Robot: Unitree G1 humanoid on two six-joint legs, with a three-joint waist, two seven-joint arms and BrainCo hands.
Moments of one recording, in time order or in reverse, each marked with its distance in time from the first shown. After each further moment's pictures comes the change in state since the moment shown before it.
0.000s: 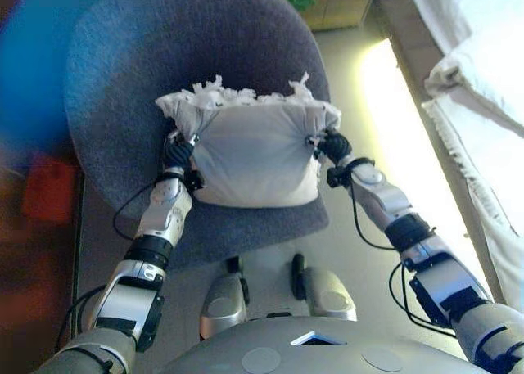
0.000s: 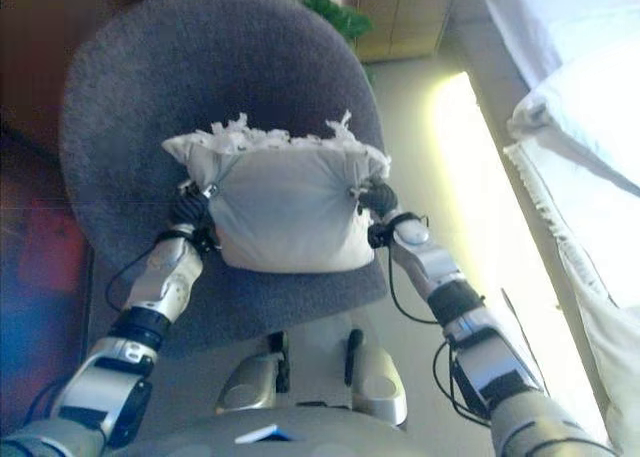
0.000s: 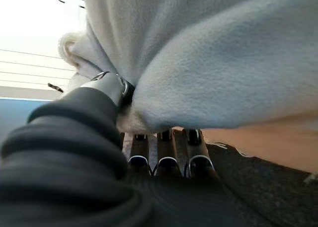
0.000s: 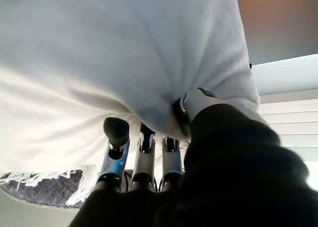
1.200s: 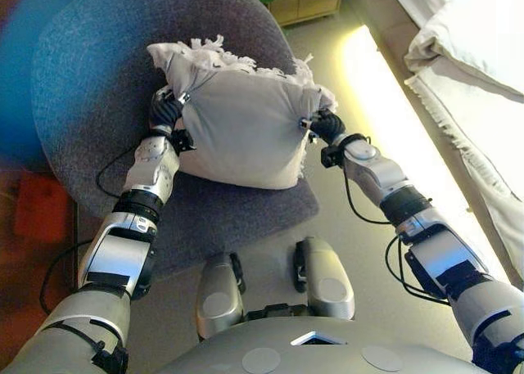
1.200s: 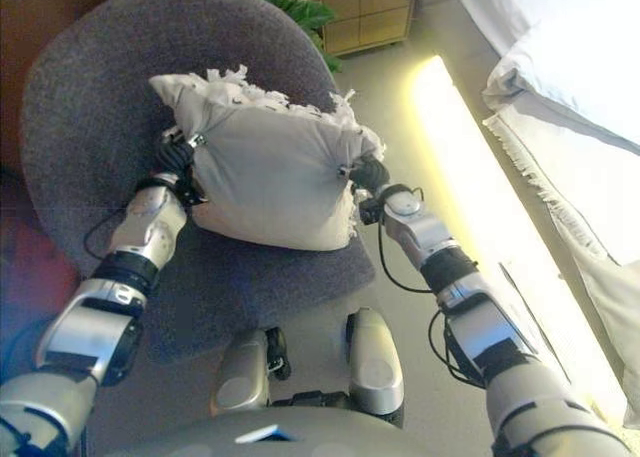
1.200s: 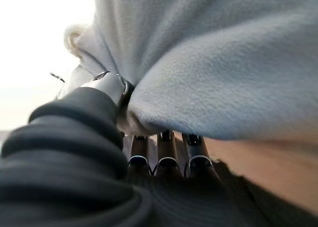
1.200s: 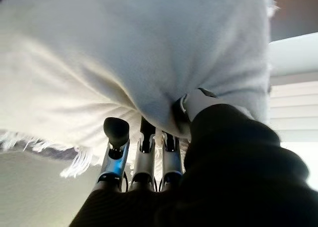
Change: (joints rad) left arm -0.248 0.080 -0.045 0.244 -0.102 0.025 -0.169; right arm -0.075 0.004 0.067 0.079 0.020 0.094 0.025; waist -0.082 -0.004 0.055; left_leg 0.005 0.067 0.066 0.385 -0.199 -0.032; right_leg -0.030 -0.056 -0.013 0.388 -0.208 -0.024
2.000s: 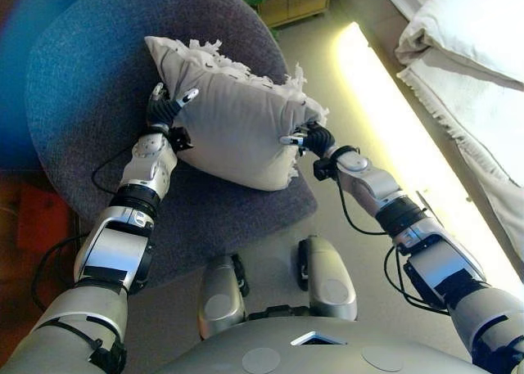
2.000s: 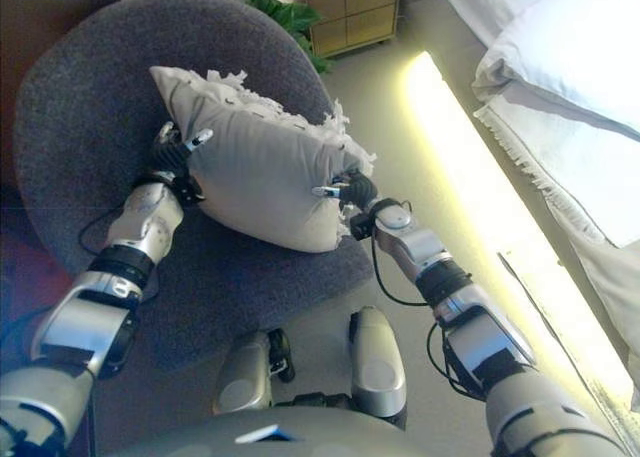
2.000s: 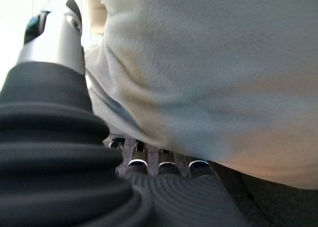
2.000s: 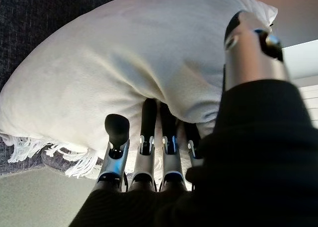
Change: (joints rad) left arm -0.026 0.016 -0.026 0.065 -0.046 0.048 0.084; right arm 0.034 0.011 0.037 -0.054 0.024 0.026 0.014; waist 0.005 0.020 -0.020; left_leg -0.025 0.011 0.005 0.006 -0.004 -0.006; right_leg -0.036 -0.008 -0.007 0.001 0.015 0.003
